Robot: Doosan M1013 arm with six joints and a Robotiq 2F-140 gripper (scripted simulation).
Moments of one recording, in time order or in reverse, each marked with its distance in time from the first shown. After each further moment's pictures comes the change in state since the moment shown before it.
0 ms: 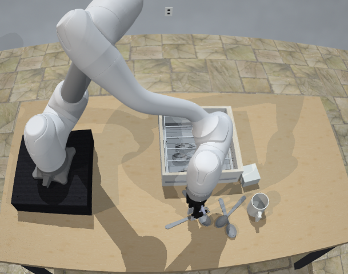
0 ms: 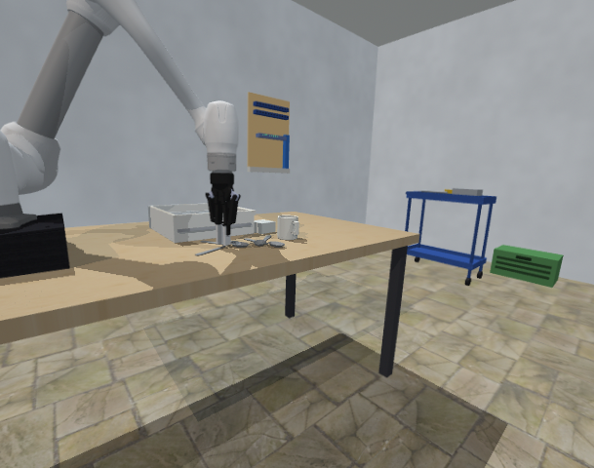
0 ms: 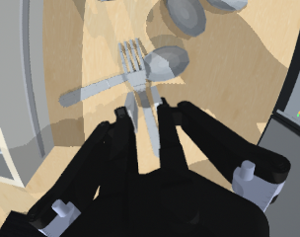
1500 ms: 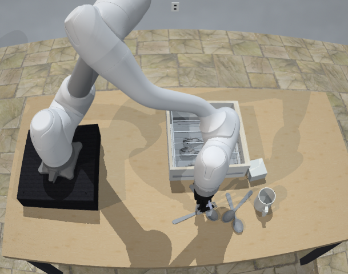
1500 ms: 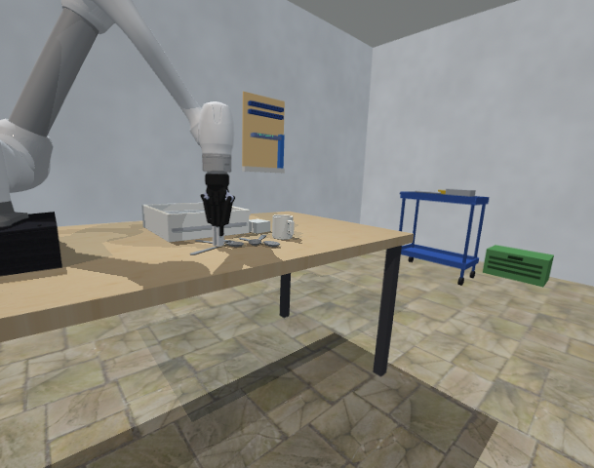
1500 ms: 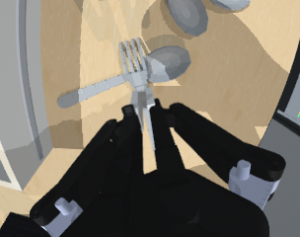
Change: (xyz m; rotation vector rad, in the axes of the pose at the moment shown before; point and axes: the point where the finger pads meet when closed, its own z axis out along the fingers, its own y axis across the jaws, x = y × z) arm 0.000 0.000 0.006 0.000 0.000 0.000
